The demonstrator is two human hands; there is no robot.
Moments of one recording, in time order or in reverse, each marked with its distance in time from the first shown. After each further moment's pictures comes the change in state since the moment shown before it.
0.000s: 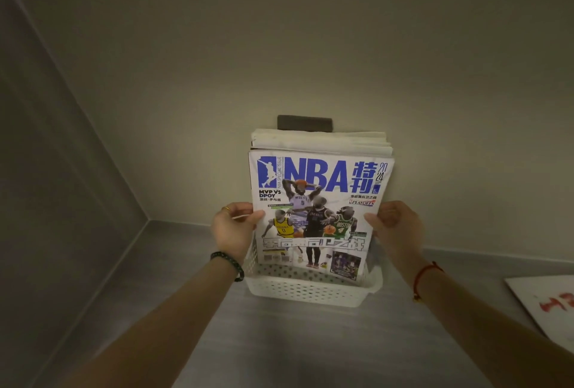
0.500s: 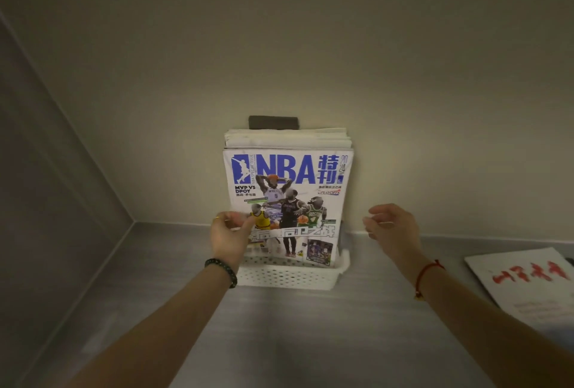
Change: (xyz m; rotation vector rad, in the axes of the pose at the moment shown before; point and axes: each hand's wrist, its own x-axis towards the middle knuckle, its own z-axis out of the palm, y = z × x) left_hand -0.046 -0.004 0.015 -0.008 -0.030 -0.021; right_hand -0.008 0.023 -0.052 0.056 -0.052 0.070
